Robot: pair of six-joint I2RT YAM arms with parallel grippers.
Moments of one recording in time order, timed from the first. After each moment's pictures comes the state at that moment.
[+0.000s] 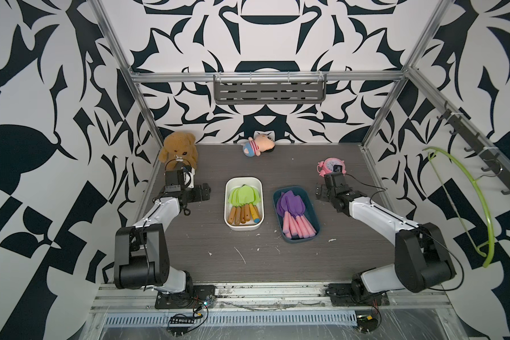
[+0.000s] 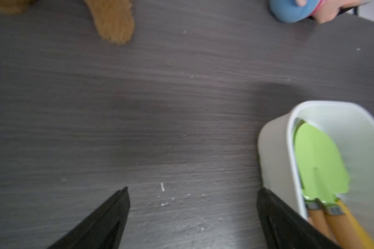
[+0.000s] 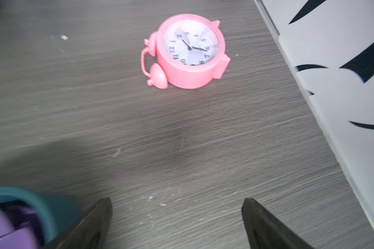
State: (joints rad) left arm 0.07 1.47 0.77 -0.13 0.26 -0.06; right arm 0.26 1.46 0.80 -0.20 0.43 0.31
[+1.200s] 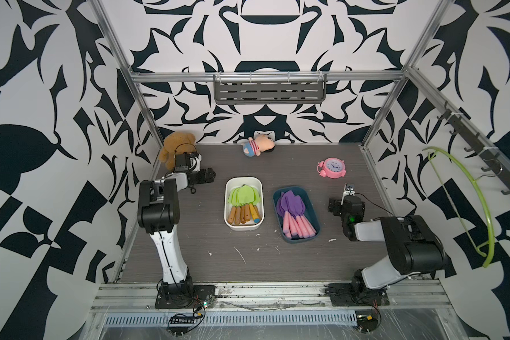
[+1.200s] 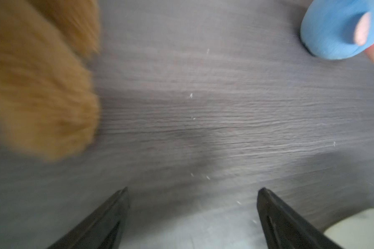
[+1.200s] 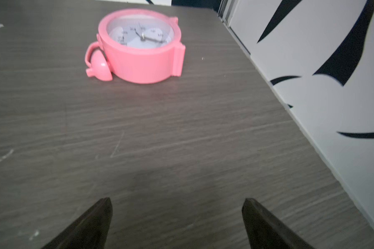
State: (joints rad) left arm 0.14 2.10 1.35 -0.13 0.52 -0.04; right arm 0.03 1.56 0.34 0.67 0.25 0.04
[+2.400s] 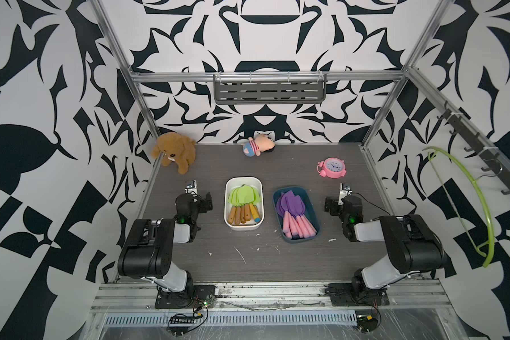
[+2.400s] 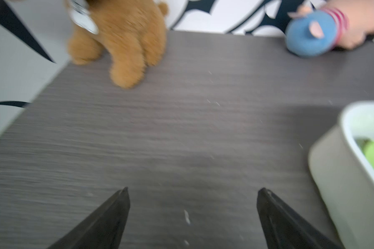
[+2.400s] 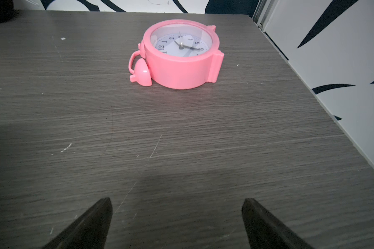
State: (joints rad) left arm -0.03 1.55 0.38 0.77 -0.05 -0.06; right arm 0.04 1.57 0.35 0.71 0.15 0.04
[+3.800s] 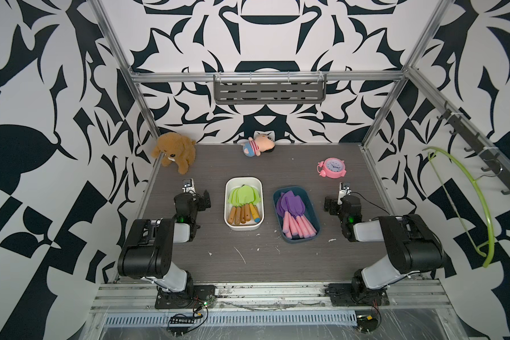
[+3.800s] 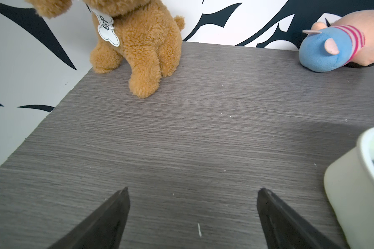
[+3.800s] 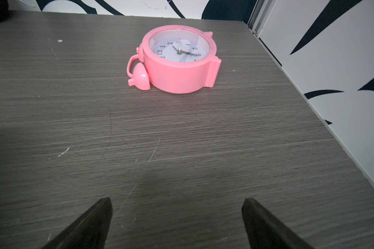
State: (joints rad) left arm -0.03 1.55 0.38 0.78 -0.08 -0.07; right arm 0.05 1.57 0.35 0.71 0.19 0.03
